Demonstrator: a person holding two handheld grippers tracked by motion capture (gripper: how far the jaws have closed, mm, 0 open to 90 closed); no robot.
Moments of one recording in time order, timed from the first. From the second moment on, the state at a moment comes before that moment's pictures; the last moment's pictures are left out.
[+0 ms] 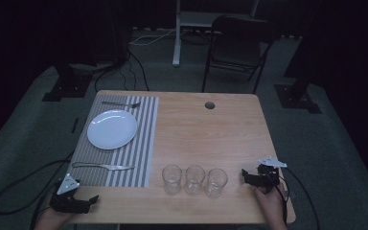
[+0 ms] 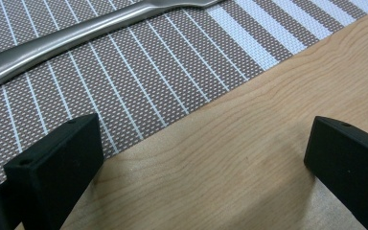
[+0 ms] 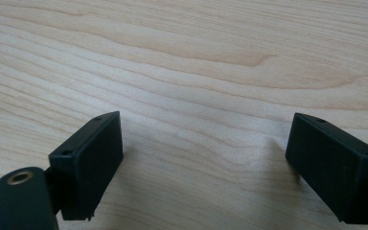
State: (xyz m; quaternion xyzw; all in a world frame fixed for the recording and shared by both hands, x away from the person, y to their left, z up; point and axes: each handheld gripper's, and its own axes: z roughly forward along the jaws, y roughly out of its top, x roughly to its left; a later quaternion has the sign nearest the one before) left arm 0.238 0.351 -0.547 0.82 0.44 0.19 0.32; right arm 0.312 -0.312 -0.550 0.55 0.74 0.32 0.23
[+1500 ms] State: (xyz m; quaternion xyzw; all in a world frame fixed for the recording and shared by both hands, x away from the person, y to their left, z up) left arm 0.248 0.324 -0.529 0.82 0.41 0.16 0.36; right arm 0.312 -0.312 -0.550 0.55 0.74 0.32 0.23
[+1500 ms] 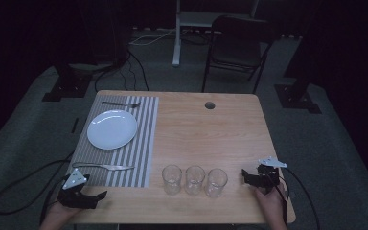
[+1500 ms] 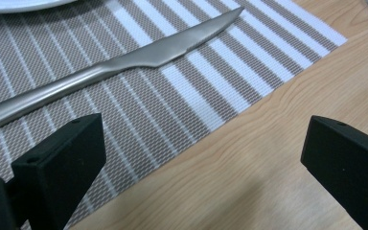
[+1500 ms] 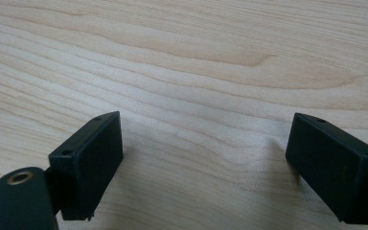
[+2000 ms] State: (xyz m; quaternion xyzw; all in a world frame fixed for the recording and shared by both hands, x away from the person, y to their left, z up) left arm 0.255 0.292 -0.533 0.84 0.38 0.13 0.36; right arm 0.312 -0.312 -0.550 0.55 0.74 0.32 0.23
